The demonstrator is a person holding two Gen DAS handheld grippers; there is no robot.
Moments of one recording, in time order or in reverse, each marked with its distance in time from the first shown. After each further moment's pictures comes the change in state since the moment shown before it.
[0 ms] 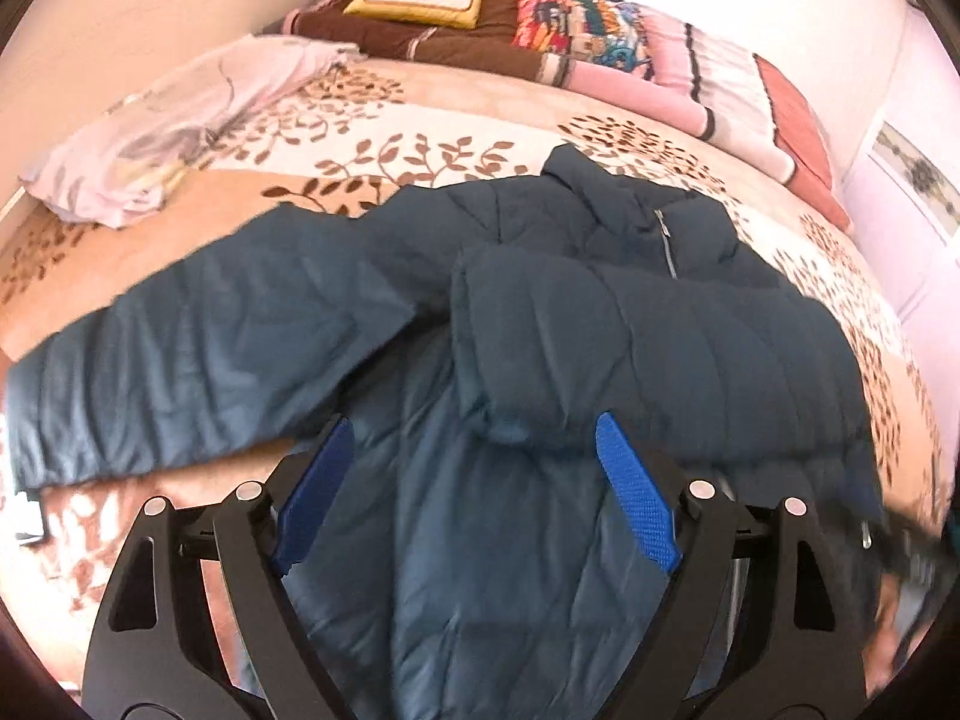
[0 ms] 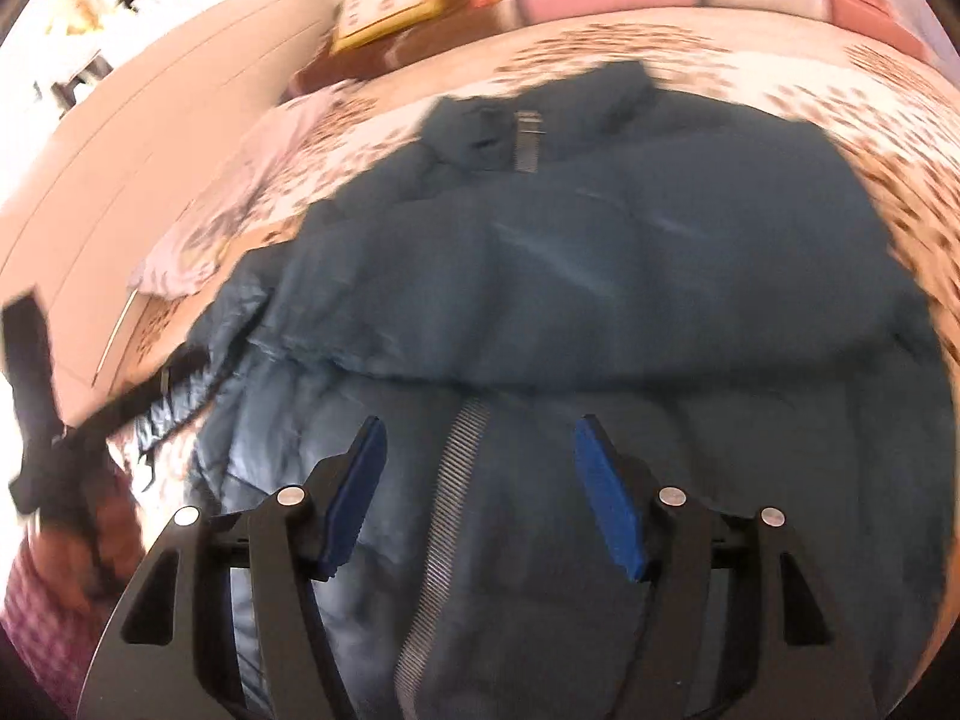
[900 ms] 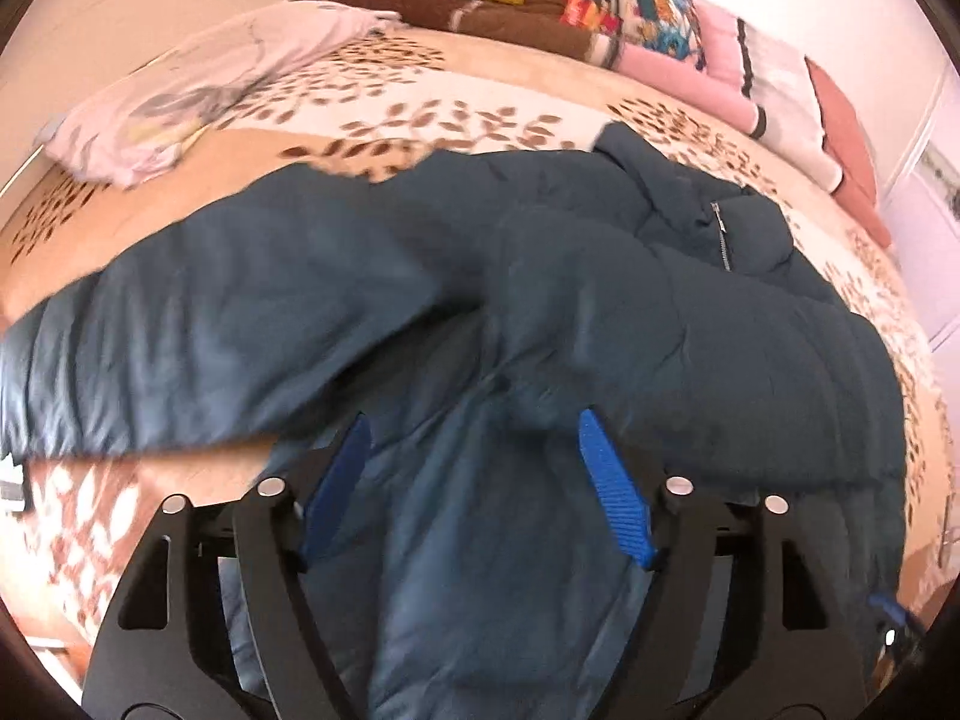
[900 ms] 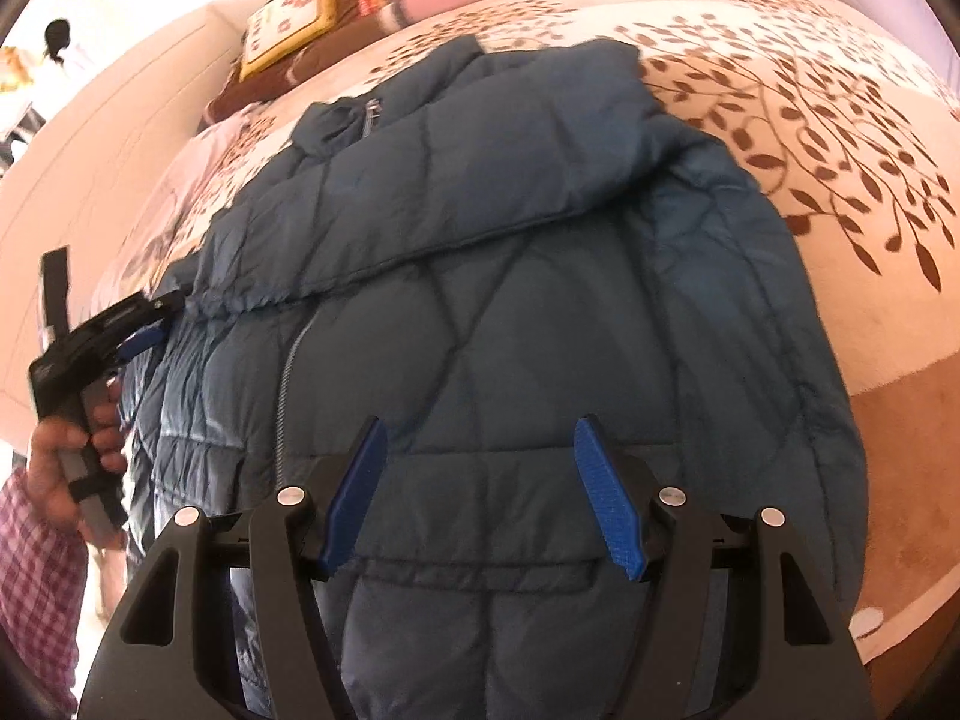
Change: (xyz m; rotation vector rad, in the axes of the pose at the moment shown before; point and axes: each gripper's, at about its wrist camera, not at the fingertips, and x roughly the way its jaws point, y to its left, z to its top) left arm 0.012 0.012 -0.012 -0.084 0.027 0.071; right arm -0.028 -0.047 -0.049 0.098 0.015 -0.091
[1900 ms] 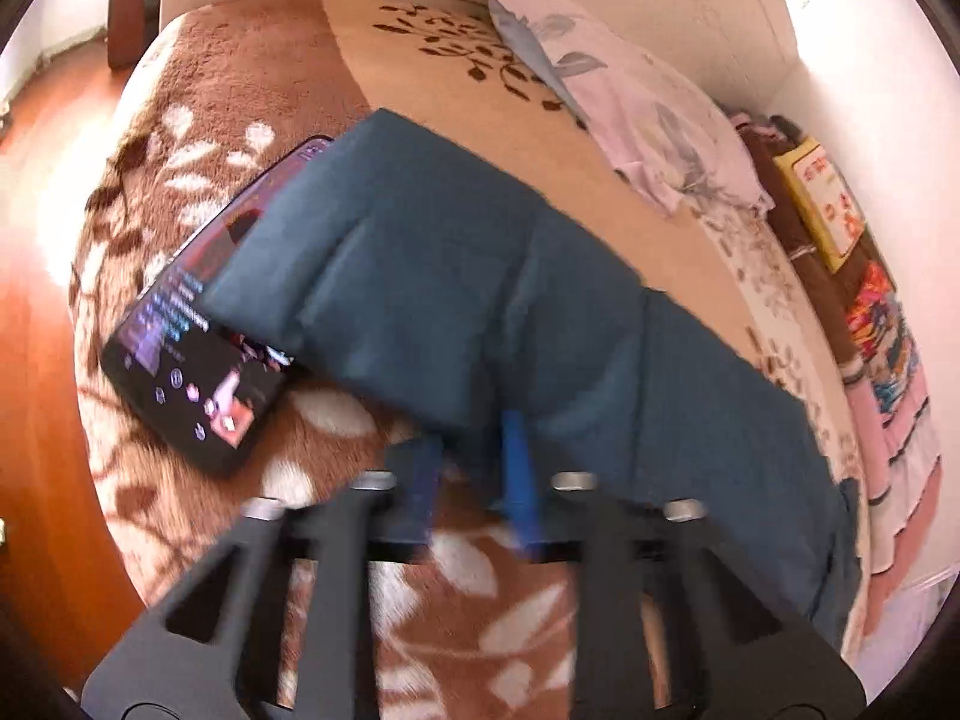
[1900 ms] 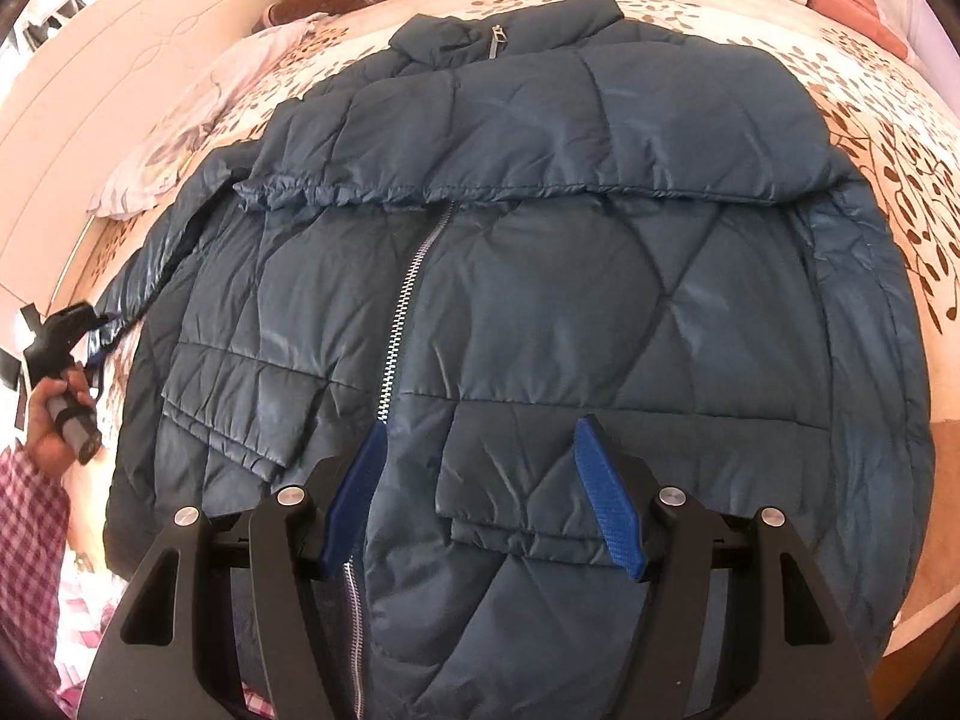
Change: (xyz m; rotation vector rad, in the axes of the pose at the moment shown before) left arm 0.007 0.300 -0.034 -0.802 -0.153 0.190; right arm 0.035 0.083 -0.017 -0.186 0.104 -0.030
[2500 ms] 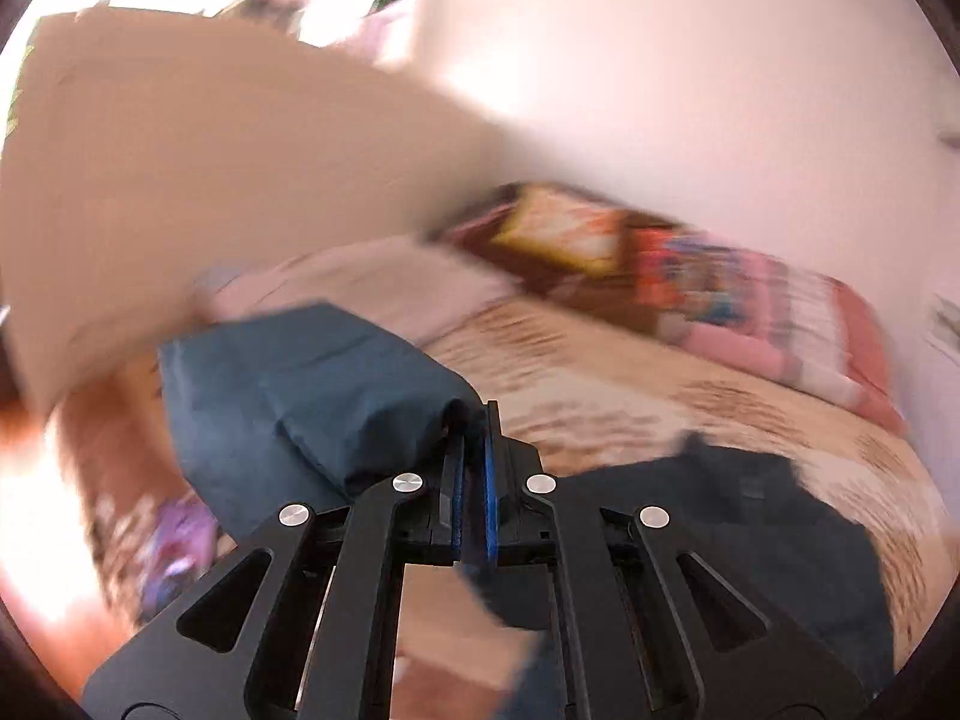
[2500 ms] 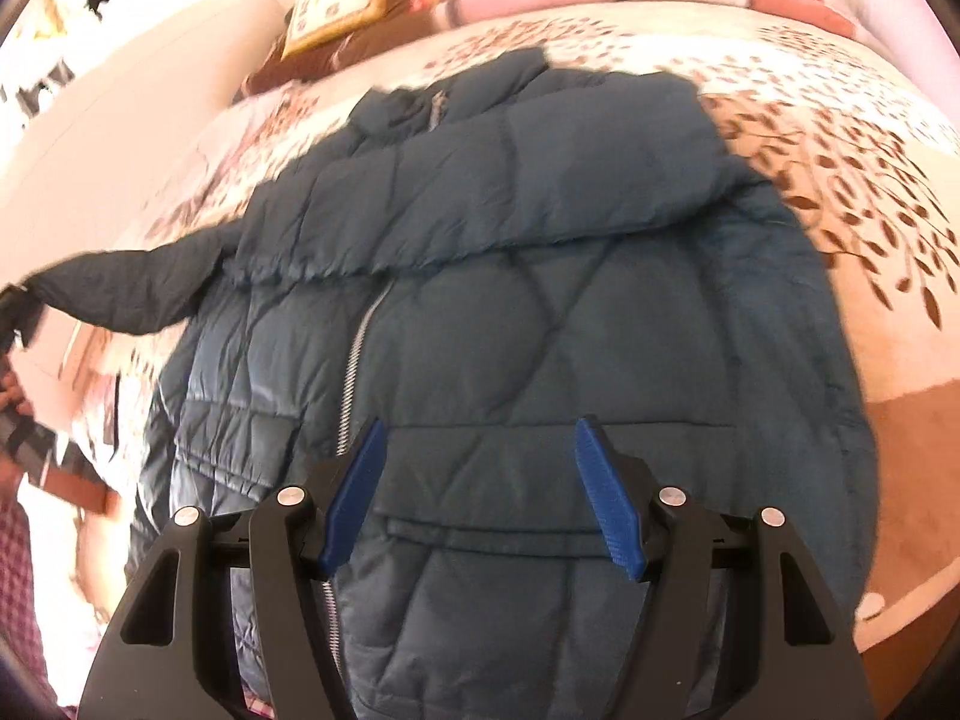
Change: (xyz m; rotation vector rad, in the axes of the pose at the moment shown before) left arm -0.215 -0.167 -0.048 0.679 -0.448 -0.378; right arm -0.055 -0.061 -0.011 0.138 -0.156 0.013
